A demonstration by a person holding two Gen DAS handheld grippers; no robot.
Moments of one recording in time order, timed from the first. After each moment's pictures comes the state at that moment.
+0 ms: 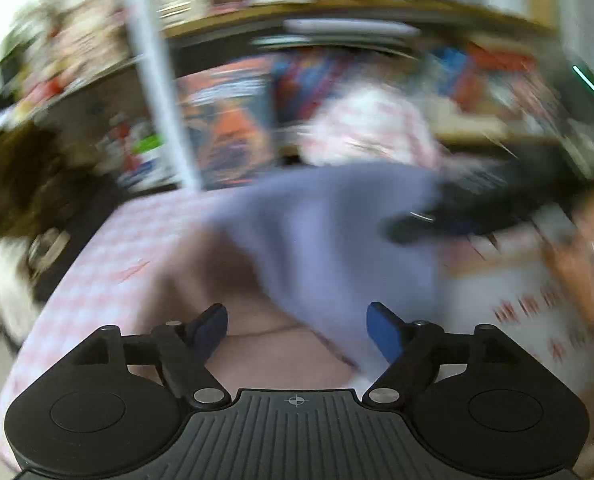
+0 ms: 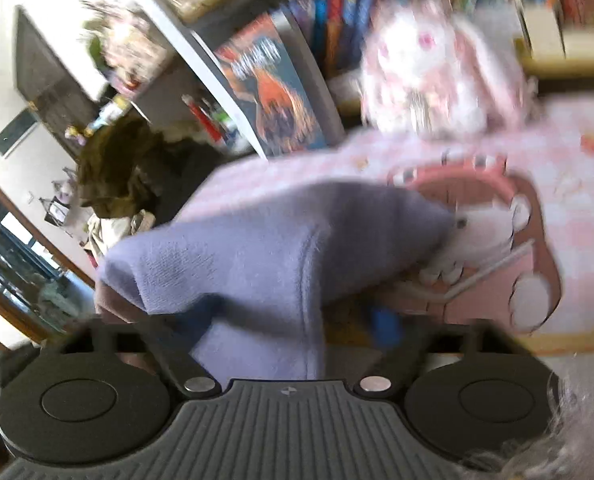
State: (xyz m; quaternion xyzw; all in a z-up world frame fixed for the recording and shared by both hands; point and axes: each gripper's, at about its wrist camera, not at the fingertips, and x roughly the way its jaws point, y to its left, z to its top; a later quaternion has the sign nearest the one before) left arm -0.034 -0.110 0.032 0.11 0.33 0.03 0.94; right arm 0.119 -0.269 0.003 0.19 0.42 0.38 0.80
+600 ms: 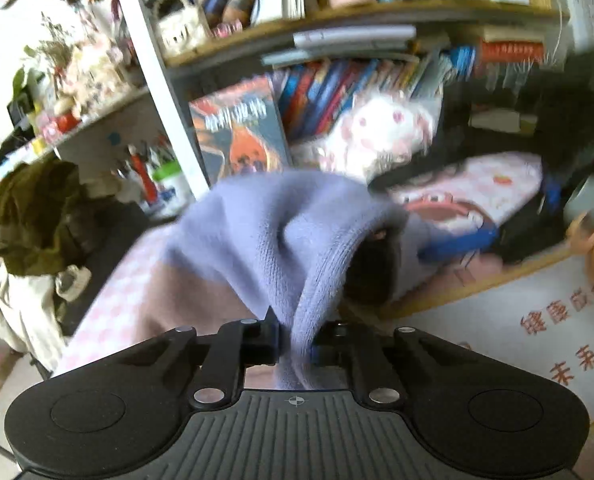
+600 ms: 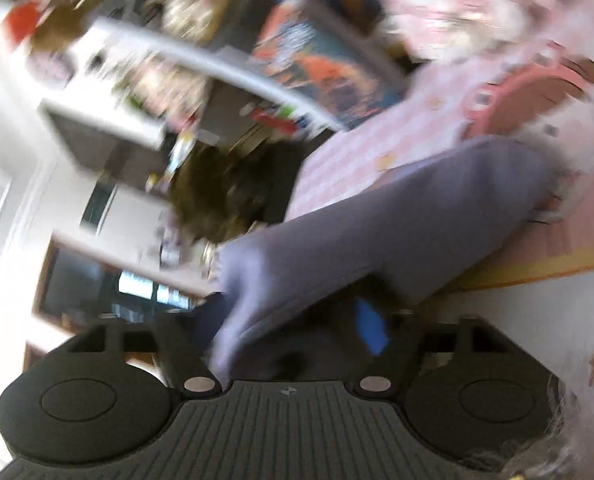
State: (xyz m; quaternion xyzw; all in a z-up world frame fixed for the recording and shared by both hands) left arm -0.032 -0.095 0.047 0.12 0.29 0.07 0.95; right arm 0.130 -0.285 0.002 0.38 0.47 0.42 0.67
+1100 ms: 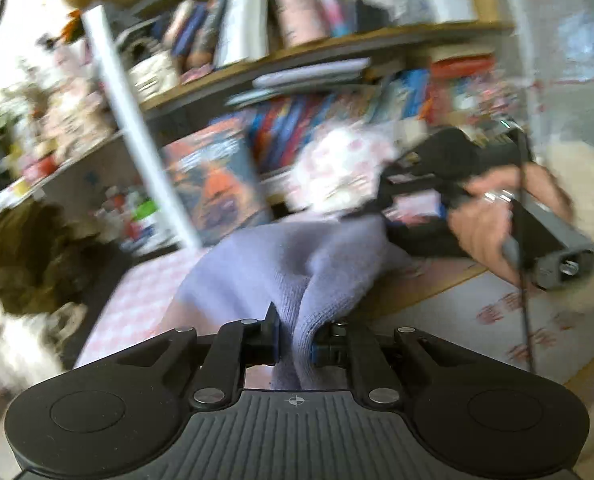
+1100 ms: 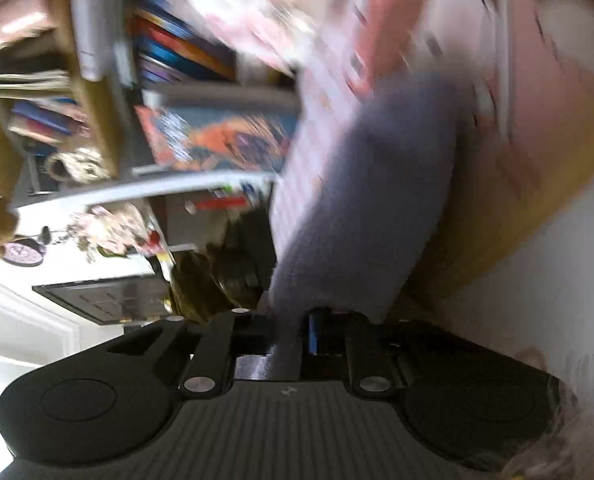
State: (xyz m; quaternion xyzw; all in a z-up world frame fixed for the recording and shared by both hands) left arm -0.066 -0.120 0.077 0.13 0.25 -0.02 0.96; right arm 0.170 -0.303 -0.041 0.57 0.46 0.30 0.61
